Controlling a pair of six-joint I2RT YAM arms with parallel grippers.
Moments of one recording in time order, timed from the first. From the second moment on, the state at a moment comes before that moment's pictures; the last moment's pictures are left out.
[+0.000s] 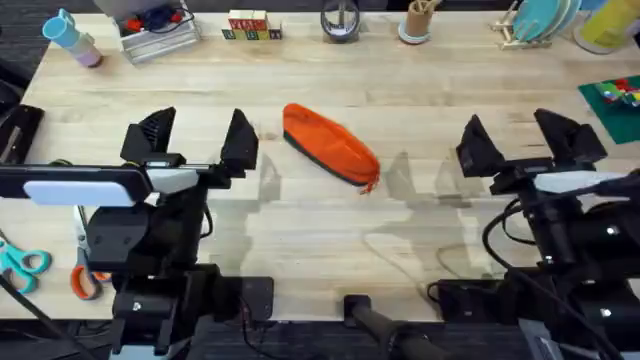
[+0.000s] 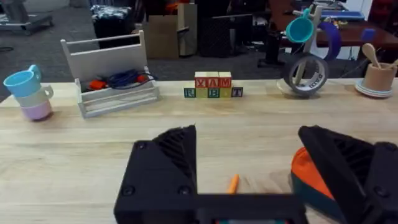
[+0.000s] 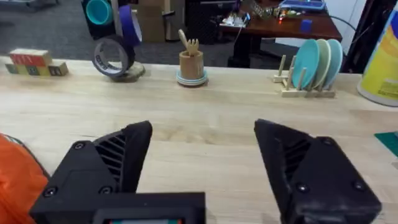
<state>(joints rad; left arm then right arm) 0.00 0.00 0.01 0.01 0.01 -0.01 0.00 0.00 0.01 -0.03 -0.04 -0.01</state>
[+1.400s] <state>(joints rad) 0.00 1.04 1.07 -0.76 0.08 -0.01 0.00 0.84 0.94 -0.87 -0.22 -0.01</state>
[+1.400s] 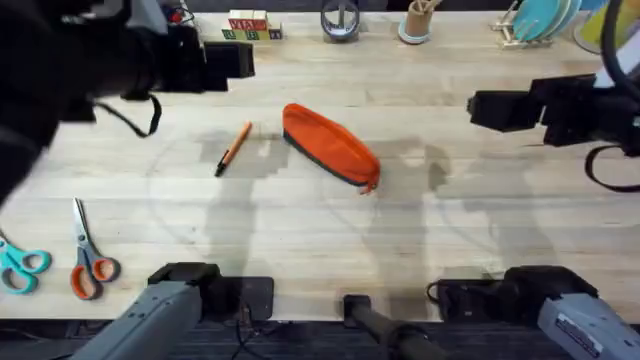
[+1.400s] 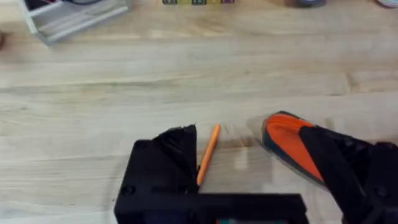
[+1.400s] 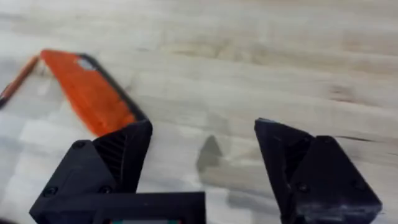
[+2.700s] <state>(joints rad) 0.18 1.29 1.18 -0.70 0.64 0.59 0.00 0.91 0.96 -0.88 -0.31 -0.03</state>
